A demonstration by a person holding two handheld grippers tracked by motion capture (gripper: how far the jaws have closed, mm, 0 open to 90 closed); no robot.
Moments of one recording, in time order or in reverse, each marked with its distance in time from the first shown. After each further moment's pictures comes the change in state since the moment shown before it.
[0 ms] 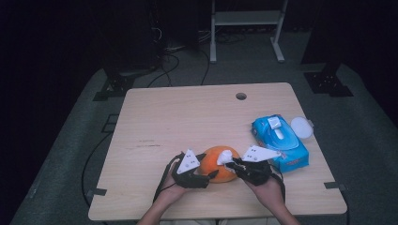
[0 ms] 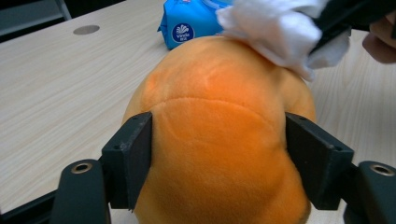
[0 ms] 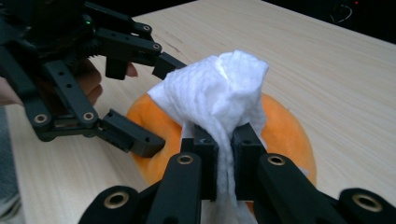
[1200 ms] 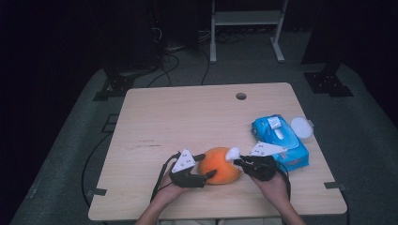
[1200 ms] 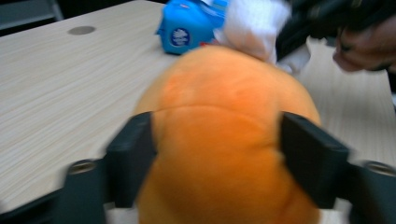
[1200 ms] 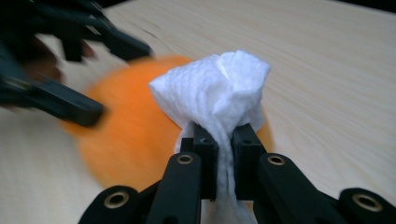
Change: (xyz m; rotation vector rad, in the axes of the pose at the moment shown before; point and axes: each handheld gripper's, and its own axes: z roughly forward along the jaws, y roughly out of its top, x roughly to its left) left arm 0.012 -0.003 -0.005 -0.031 -0.019 -0.112; right arm -0.032 -0.022 0.000 0.038 -0.029 0.097
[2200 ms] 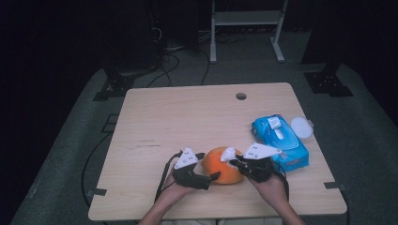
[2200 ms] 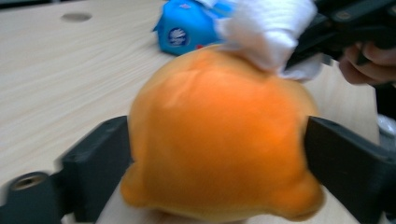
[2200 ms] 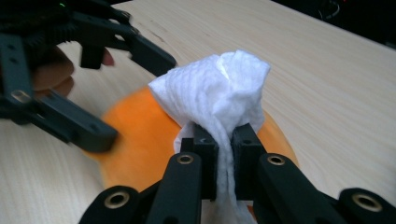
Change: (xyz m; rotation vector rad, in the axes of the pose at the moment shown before) left arm -0.003 0.001 0.008 0.015 -0.053 -0.113; right arm 0.022 0.018 -0.005 -0.013 -0.010 -0.111
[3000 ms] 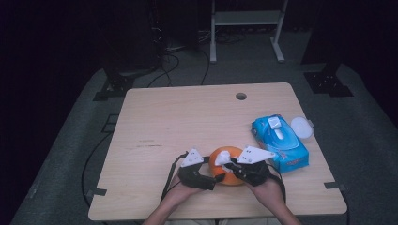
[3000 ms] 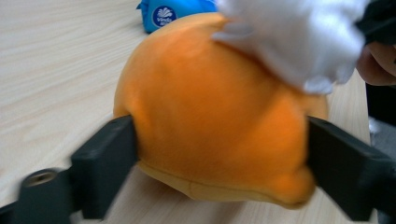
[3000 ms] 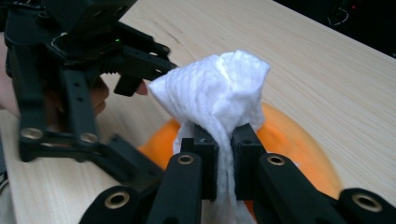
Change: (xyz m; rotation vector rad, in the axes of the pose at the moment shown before) left arm -0.013 -0.002 0.016 0.038 -0.014 0.050; right arm 0.026 0.012 0.004 0.009 0.025 -0.080
